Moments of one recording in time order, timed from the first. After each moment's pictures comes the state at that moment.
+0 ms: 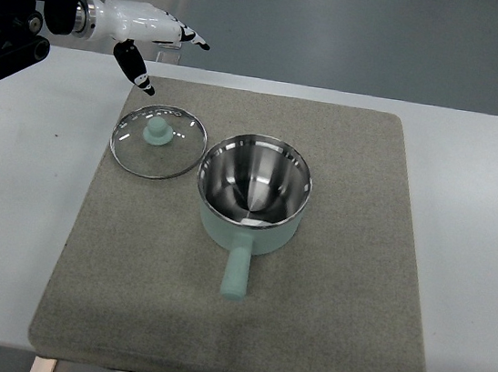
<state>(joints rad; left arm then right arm) -1.35 0.52 0.00 -0.72 1.47 -0.14 -0.40 0.02 0.00 -0.05 0.15 0.04 -0.07 0.10</state>
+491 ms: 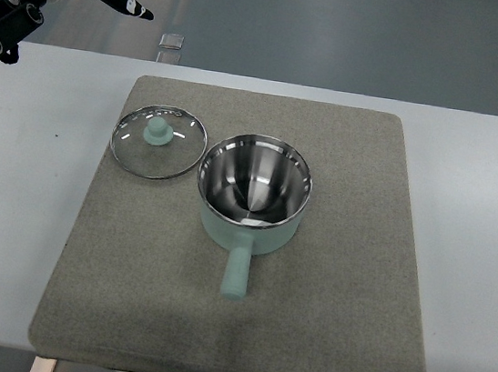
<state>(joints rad) -1.29 0.37 0.00 -0.33 0.71 0.01 -0.39 0.02 0.00 -0.05 0.15 0.04 -0.07 0.10</state>
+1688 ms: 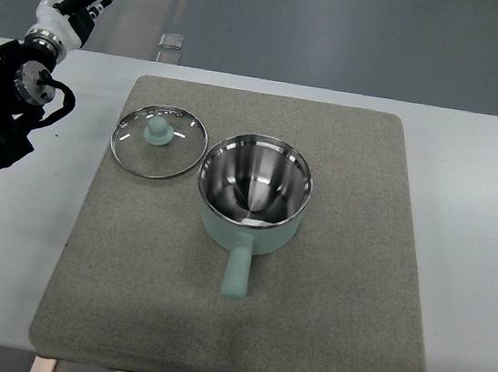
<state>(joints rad) -1.06 0.20 -0.44 -0.20 -0.27 -0.17 -0.29 0.02 0.00 -0.05 0.15 0.04 -0.07 0.10</state>
